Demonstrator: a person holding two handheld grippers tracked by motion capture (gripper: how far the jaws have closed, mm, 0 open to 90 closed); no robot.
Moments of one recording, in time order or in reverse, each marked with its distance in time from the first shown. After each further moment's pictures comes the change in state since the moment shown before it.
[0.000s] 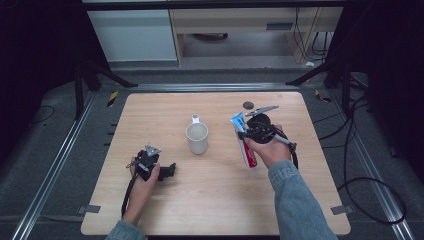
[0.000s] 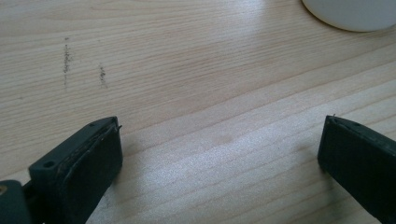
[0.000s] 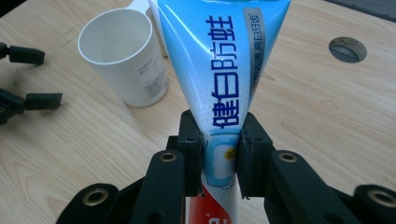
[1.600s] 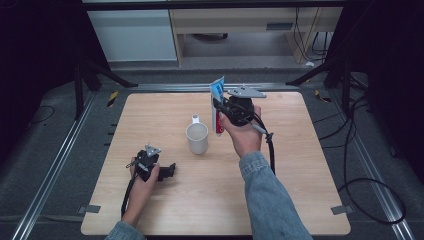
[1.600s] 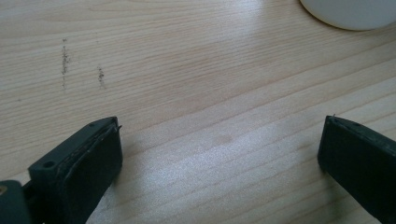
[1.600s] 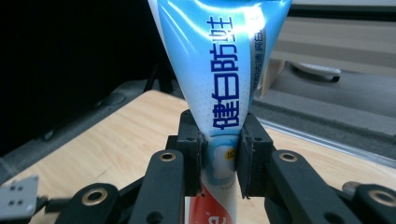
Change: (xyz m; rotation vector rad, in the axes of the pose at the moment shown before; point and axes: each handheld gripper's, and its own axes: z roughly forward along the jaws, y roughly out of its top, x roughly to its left) left arm 0.001 0.000 0.000 -0.001 -0.009 0.011; right arm 0.048 0.066 -0.003 -0.477 -0.019 0.023
